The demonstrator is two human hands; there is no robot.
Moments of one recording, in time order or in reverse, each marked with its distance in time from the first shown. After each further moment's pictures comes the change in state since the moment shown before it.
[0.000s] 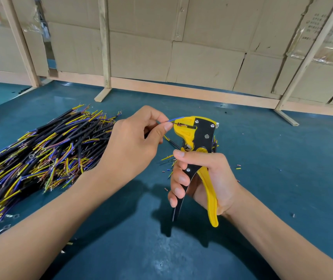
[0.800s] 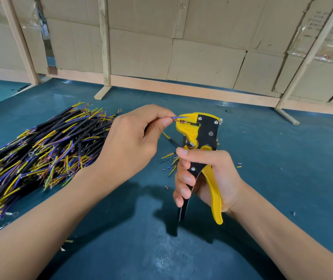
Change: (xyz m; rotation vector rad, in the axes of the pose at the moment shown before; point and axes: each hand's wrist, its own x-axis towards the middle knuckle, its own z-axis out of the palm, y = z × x) left_hand 0.002 0.003 -0.005 0.105 0.018 0.191; right_hand -0.003 -0.004 -0.002 -0.032 -0.002 0.007
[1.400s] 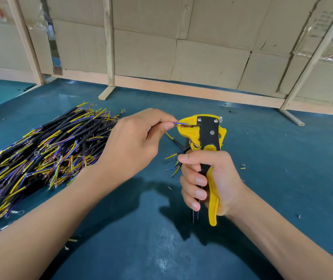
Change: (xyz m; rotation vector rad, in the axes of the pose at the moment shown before) left_hand 0.000 -0.006 -0.003 0.074 -0.058 0.028; right_hand -0.001 0.001 0.011 0.032 0.128 0.045
